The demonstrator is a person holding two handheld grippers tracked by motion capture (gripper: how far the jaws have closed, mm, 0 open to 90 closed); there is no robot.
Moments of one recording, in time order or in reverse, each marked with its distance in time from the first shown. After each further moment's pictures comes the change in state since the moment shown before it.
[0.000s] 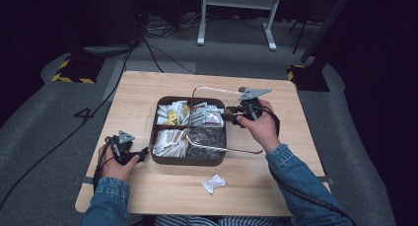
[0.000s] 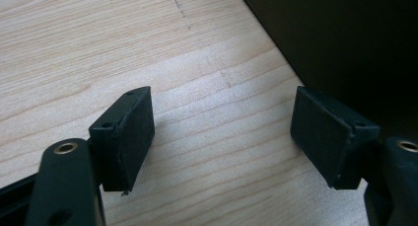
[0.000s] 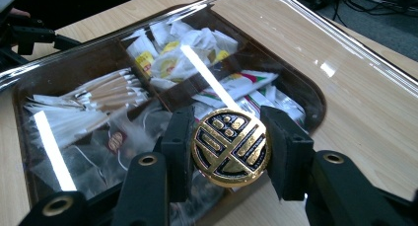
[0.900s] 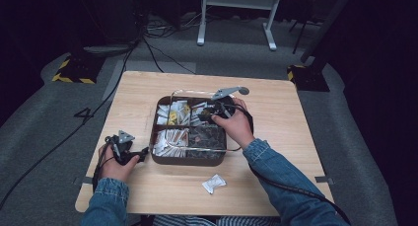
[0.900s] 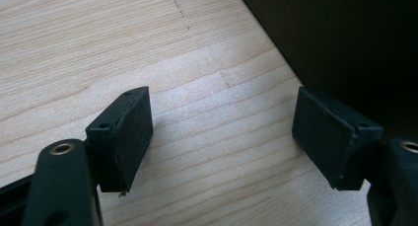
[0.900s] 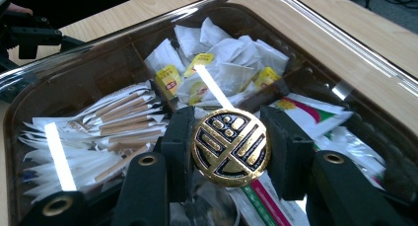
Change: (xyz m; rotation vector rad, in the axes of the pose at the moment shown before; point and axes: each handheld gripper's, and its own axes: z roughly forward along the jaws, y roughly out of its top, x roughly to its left) left arm 0.002 0.000 0.000 -0.002 -0.008 0.002; right arm 0.027 0.025 0.066 0.053 0.054 -0.026
